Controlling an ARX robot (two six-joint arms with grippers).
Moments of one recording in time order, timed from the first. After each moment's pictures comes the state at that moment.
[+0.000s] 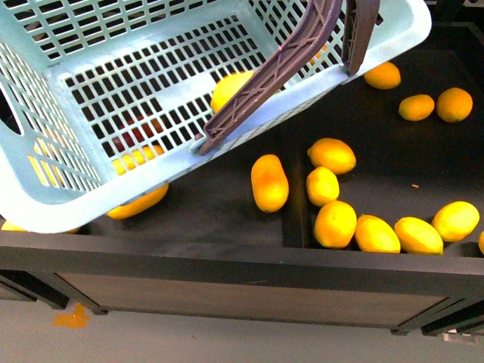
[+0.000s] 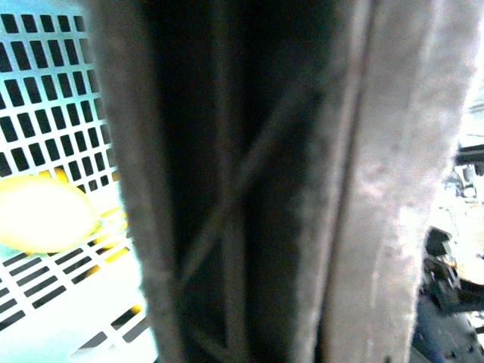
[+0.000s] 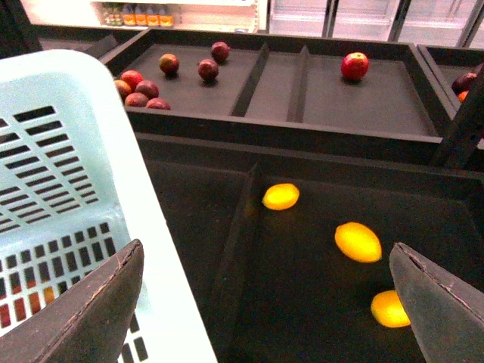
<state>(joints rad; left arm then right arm) -0.47 1.66 1.27 -0.05 0.21 -0.91 0.23 1.69 0.97 0.61 0.09 -0.01</state>
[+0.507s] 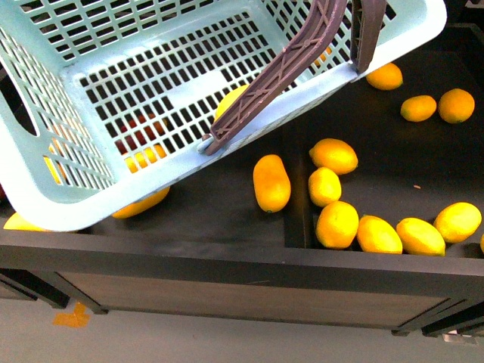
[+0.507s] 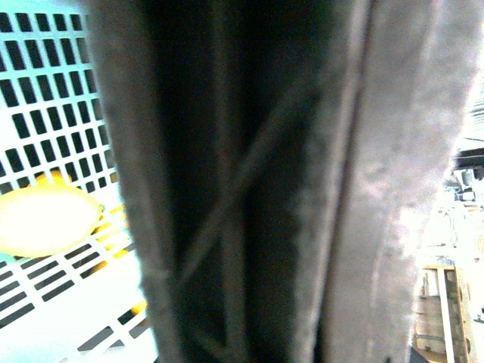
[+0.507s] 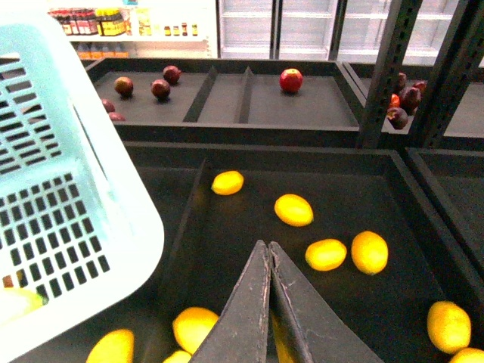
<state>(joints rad) -0.47 1.66 1.27 -0.05 0.21 -0.91 0.12 1.34 0.37 0.96 0.11 -0.01</state>
